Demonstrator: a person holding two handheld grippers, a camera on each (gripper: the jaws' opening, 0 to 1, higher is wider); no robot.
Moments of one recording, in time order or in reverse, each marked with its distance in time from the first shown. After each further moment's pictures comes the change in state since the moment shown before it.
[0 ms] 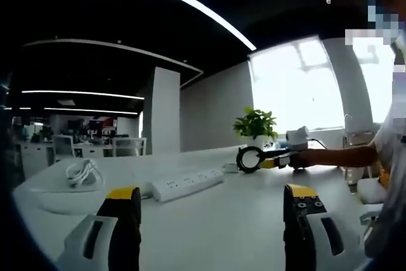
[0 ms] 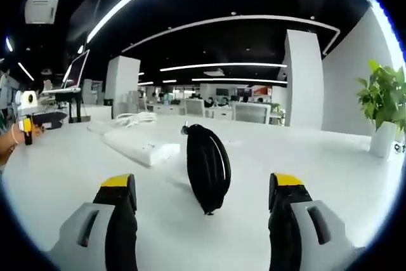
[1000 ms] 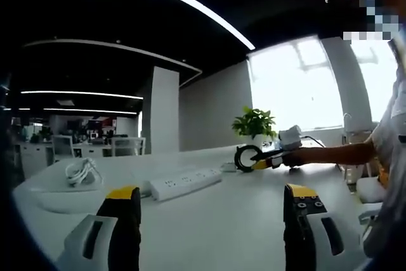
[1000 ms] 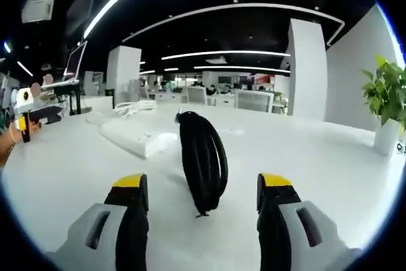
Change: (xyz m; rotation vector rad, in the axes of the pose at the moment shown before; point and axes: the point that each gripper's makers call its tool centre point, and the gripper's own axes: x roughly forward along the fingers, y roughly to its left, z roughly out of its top) left arm -0.001 -0.004 -0.002 0.003 0.003 -0.008; right arm 0.013 -0.004 -0.015 0.013 0.092 0.019
